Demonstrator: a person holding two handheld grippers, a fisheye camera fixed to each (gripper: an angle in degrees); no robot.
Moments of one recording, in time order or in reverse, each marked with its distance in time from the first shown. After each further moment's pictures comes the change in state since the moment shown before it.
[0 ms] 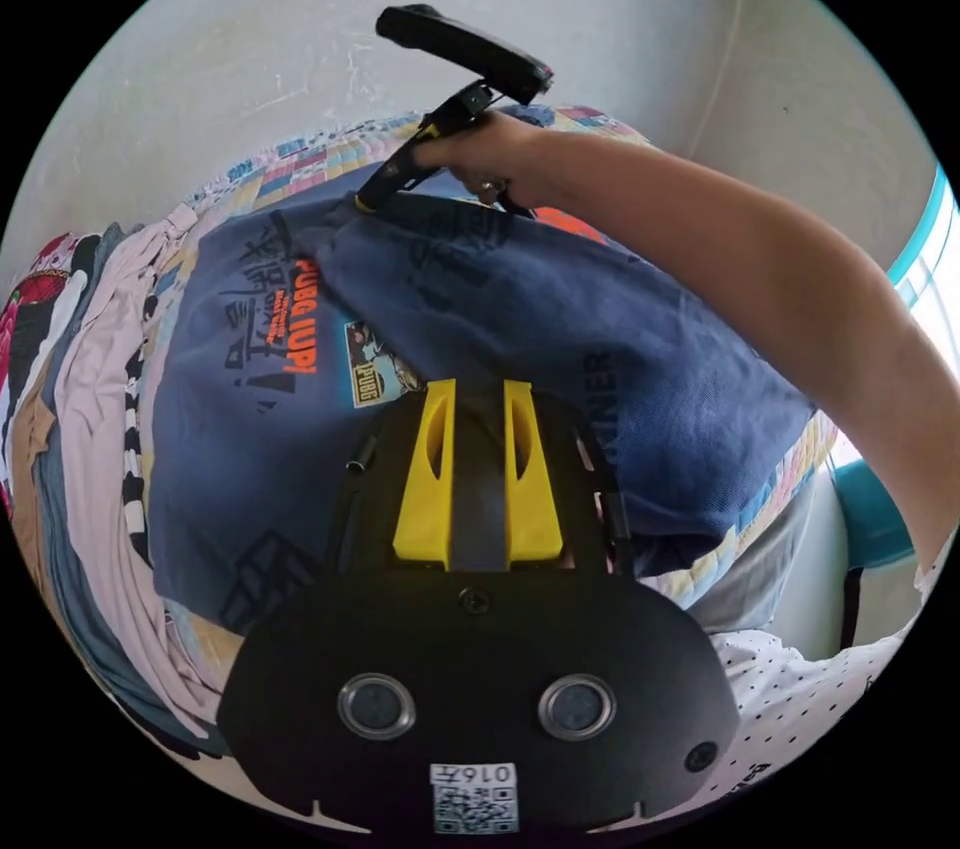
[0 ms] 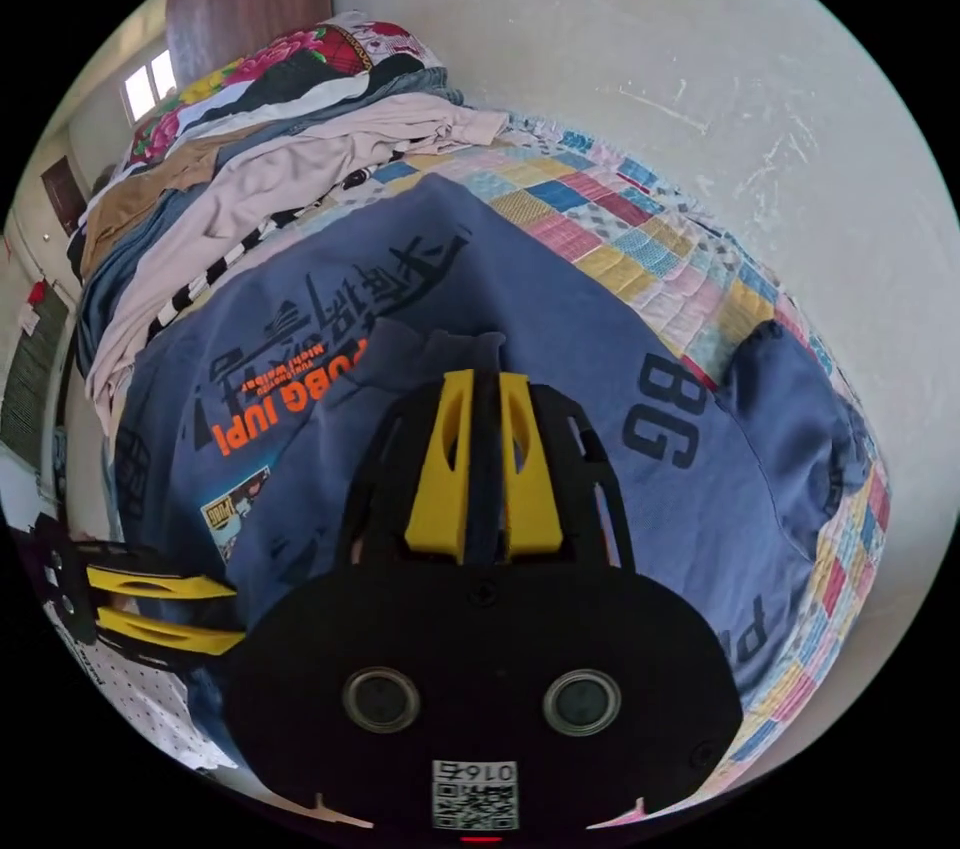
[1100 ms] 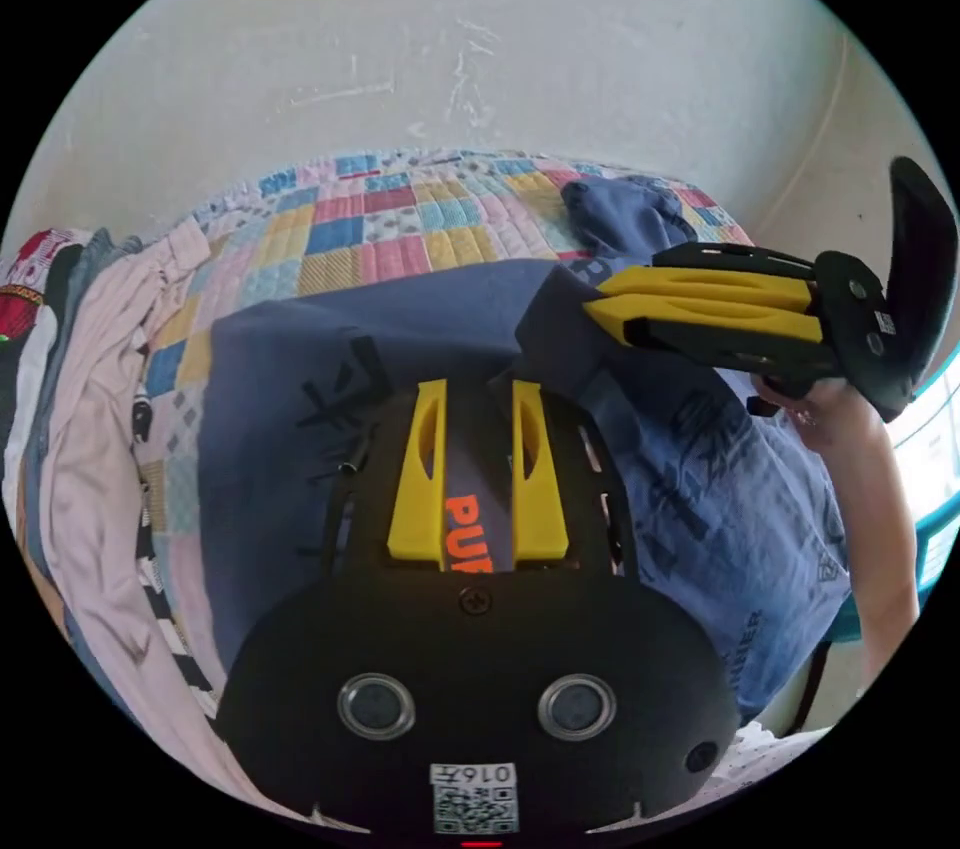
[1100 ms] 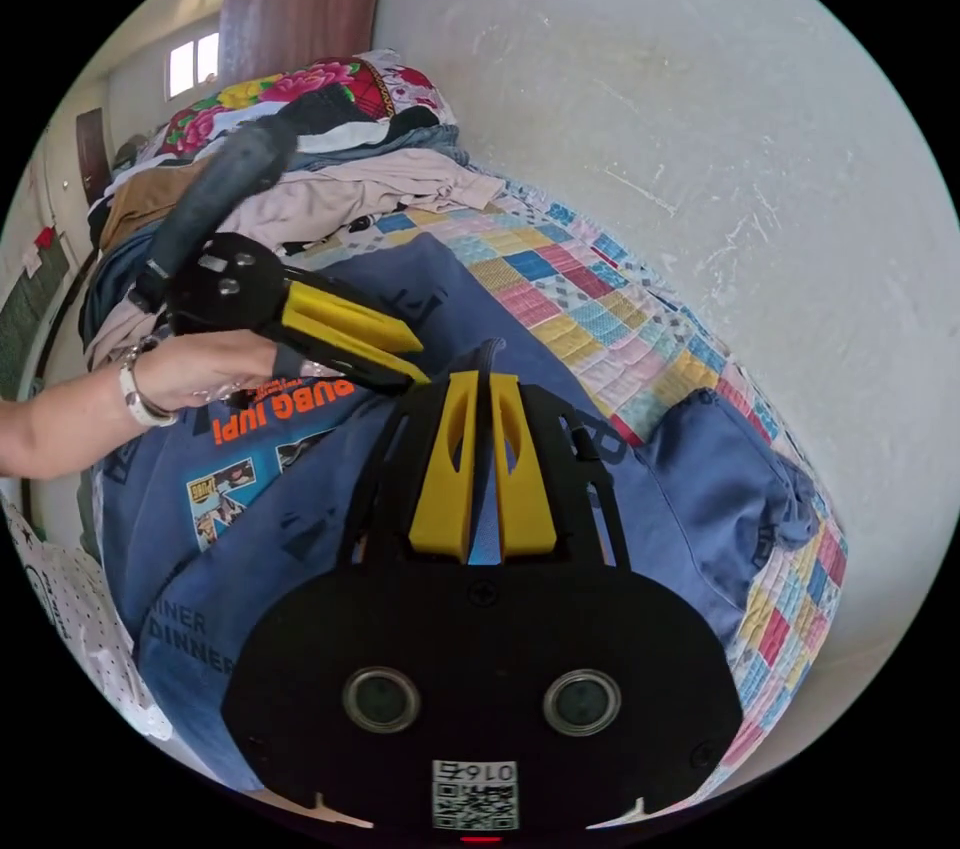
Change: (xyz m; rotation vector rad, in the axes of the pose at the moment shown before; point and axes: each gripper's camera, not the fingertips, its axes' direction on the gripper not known) left arm -0.240 -0.200 0.206 0.008 0.048 -0.134; right arm 0.021 -0.080 0.018 0.199 0.026 -0.107
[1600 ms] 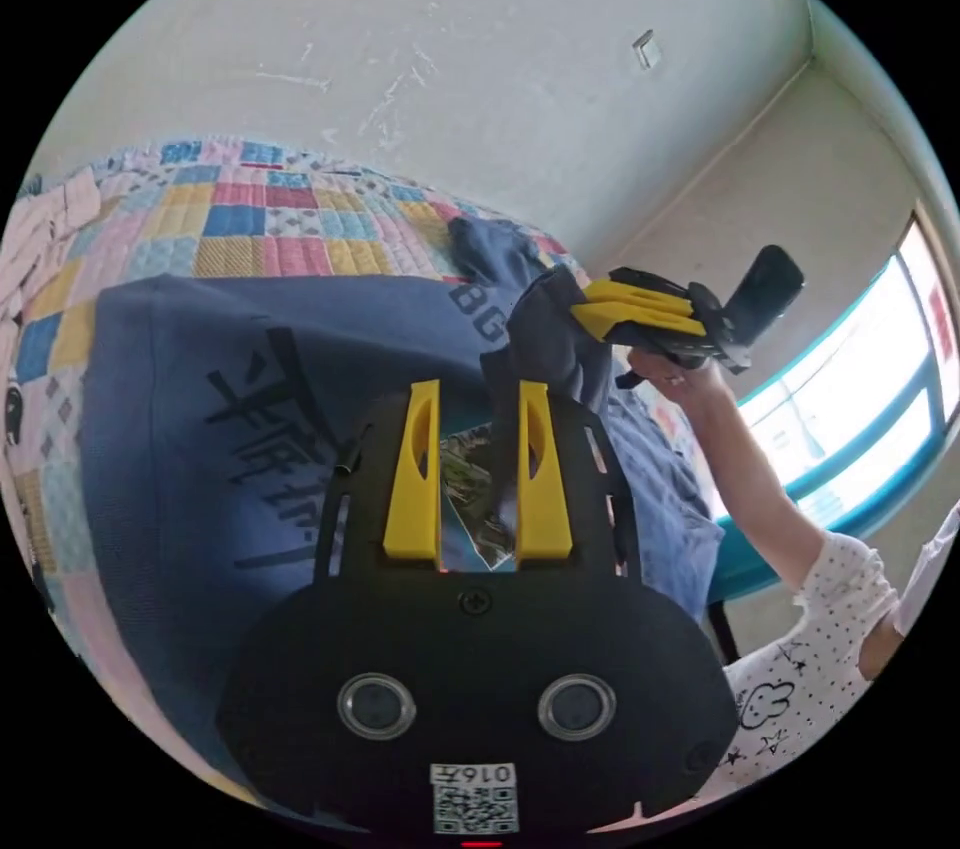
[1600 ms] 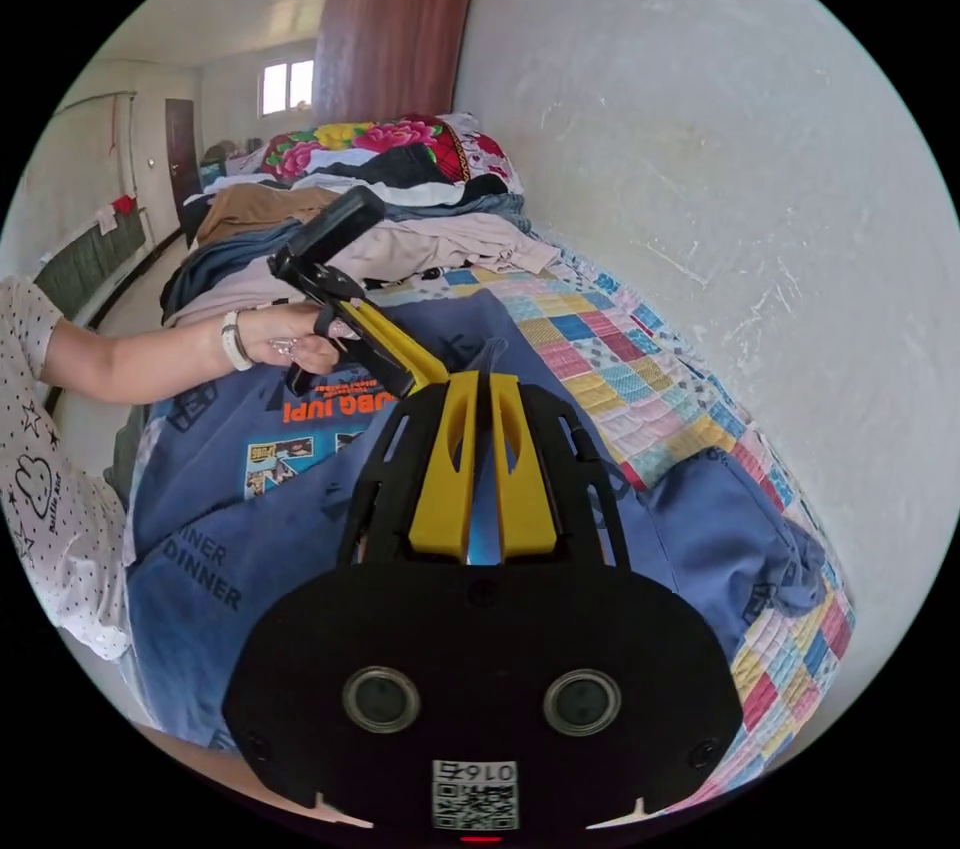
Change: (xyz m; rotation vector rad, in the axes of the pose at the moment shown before) left arm -0.085 0.001 0.035 0.111 0.554 0.017; right arm 0.026 0.000 -0.026 0.178 -0.169 -0.124
